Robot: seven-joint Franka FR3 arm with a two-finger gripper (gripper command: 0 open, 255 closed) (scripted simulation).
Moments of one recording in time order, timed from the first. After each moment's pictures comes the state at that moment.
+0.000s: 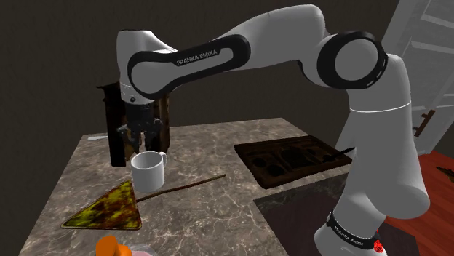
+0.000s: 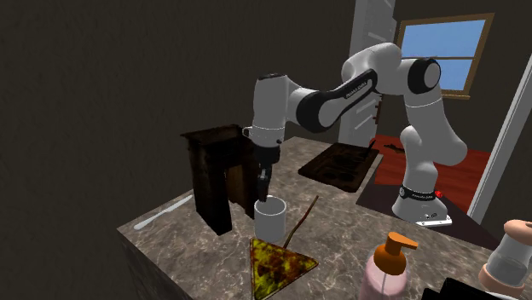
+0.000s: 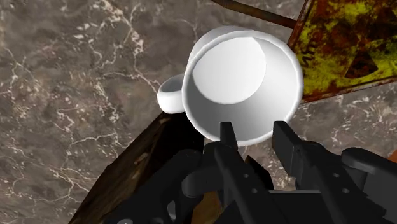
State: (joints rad) arm 0.22 0.44 0.27 -1.51 -0.13 2.01 0.58
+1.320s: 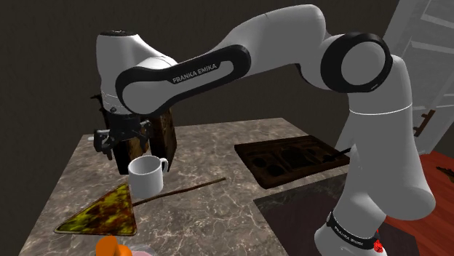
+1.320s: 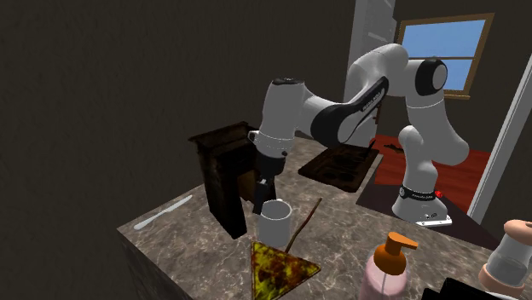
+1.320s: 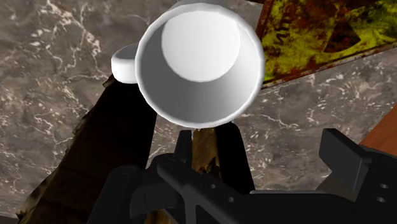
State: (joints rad) arm 0.32 0.45 0.24 -1.52 -0.24 2.11 0.82
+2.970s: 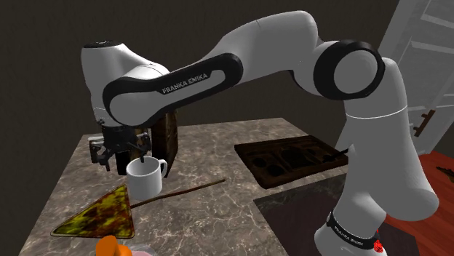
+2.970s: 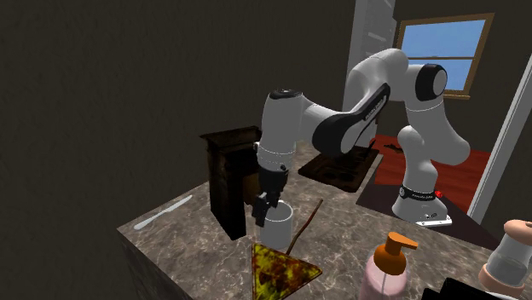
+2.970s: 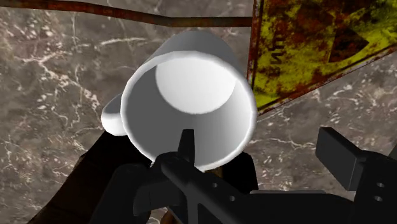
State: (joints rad) arm 0.40 0.51 0.20 -1.47 -0.23 2.04 1.04
